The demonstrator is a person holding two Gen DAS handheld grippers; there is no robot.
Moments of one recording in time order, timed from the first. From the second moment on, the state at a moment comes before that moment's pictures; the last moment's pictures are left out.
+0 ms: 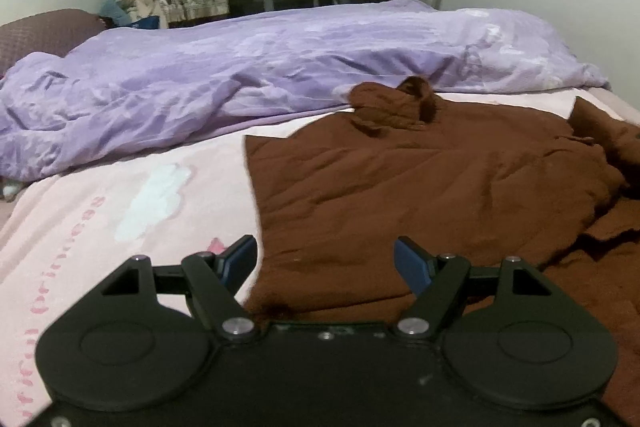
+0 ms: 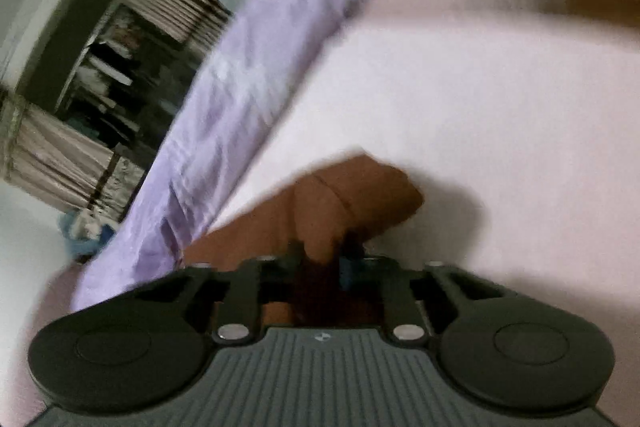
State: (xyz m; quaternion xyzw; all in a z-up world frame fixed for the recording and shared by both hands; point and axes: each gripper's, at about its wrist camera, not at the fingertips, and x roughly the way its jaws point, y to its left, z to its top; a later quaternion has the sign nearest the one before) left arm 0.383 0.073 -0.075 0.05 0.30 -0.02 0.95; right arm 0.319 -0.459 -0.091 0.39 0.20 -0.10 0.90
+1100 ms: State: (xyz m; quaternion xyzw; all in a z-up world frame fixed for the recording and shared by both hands) left arm 0.396 0.096 -0.113 0.04 0.35 0.03 0.94; right arm 0.352 -0.069 -0.105 0.11 0.29 0.13 0.94
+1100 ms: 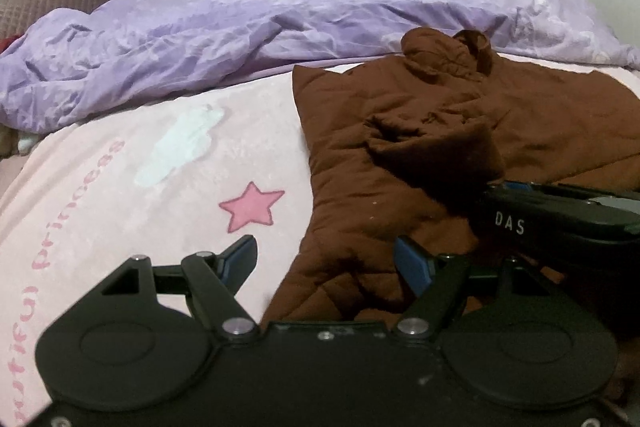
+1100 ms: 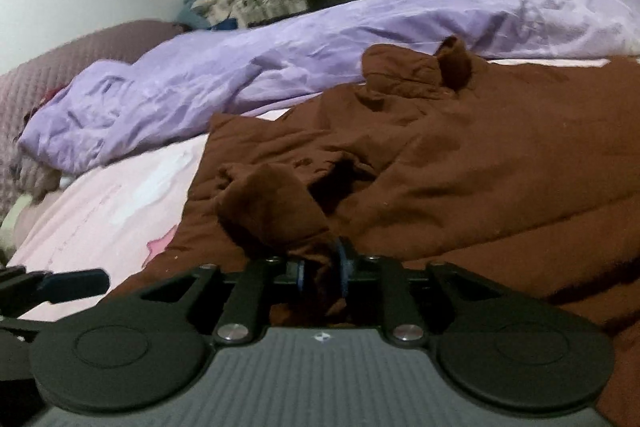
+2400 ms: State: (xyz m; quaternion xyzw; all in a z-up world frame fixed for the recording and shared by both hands) left arm 0.447 0.009 -0.077 0.07 0.17 0.00 0.98; right arm 0.368 -0.300 -0.058 0.10 0.17 -0.10 0.98
